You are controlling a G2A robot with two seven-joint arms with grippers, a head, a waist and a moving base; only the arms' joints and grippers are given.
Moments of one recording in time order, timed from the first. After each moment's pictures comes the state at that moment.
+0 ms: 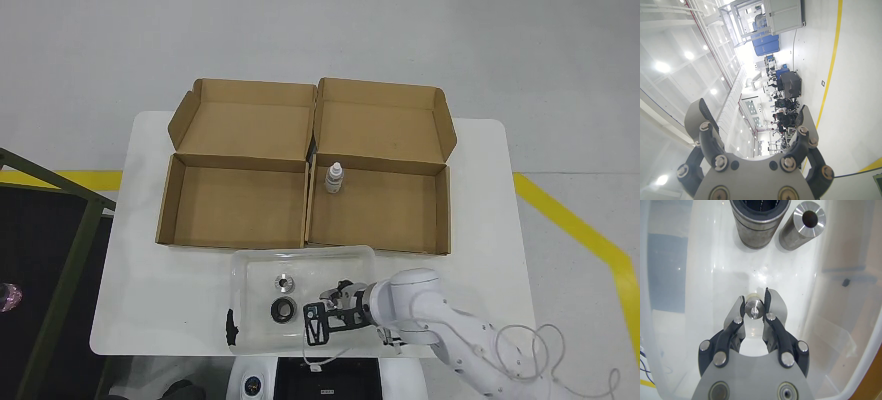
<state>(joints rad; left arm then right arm) -0.29 -0.19 -0.48 -1.38 1.96 -0.31 0.15 -1.14 -1.09 0.75 -1.97 -1.31 -0.86 0.96</state>
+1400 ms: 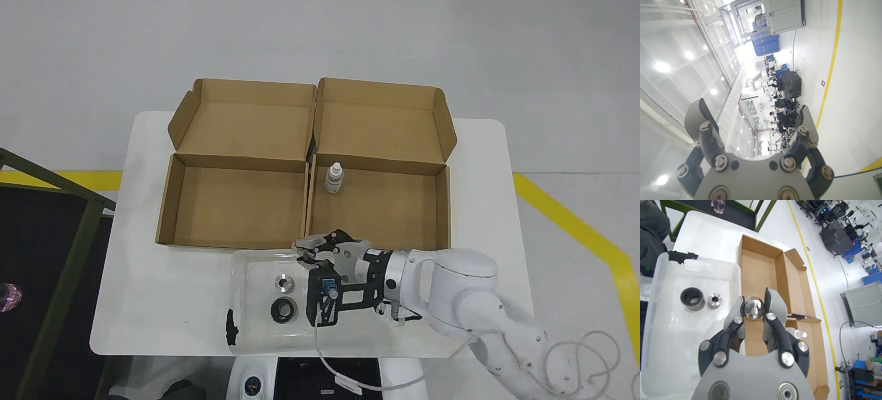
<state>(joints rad) -0.29 -0.19 -0.48 -1.38 1.96 -0.31 0.15 -1.12 -1.07 0.95 -2.17 -1.49 -0.73 0.44</state>
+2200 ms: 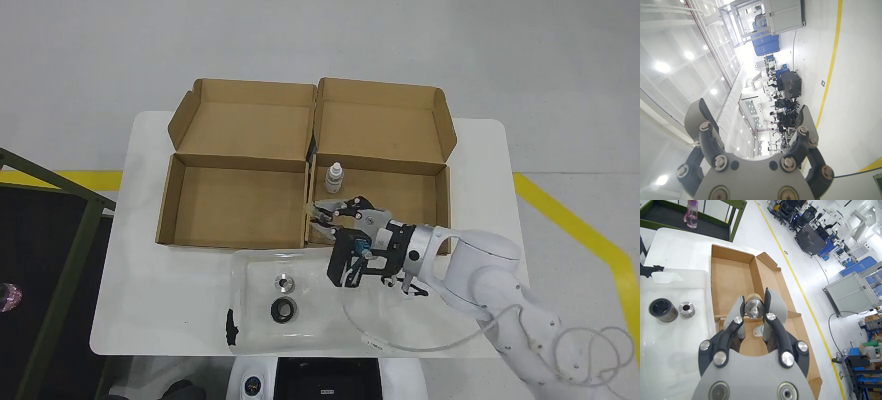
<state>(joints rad) -0.29 -0.19 -0.48 -1.38 1.96 -0.31 0.15 -1.12 -1.07 1.06 -2.10 -1.49 -0.65 0.29</state>
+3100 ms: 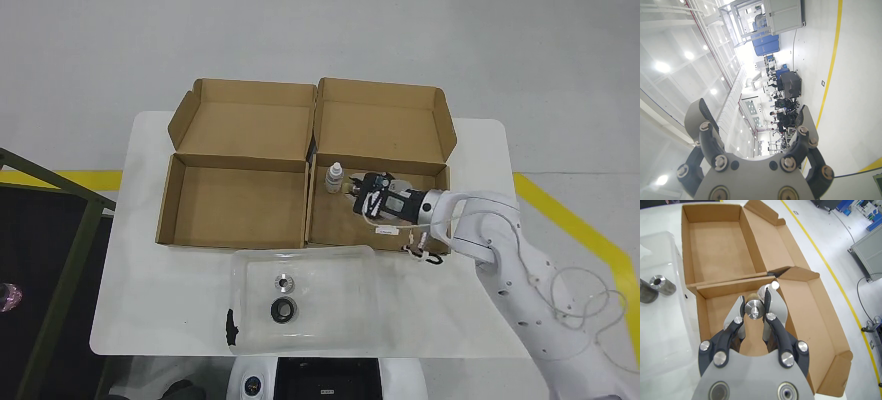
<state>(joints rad) -0.29 -0.19 -0.48 -1.38 1.96 -0.31 0.15 -0.97 -1.08 1.09 -1.76 -1.27 -0.72 0.48</state>
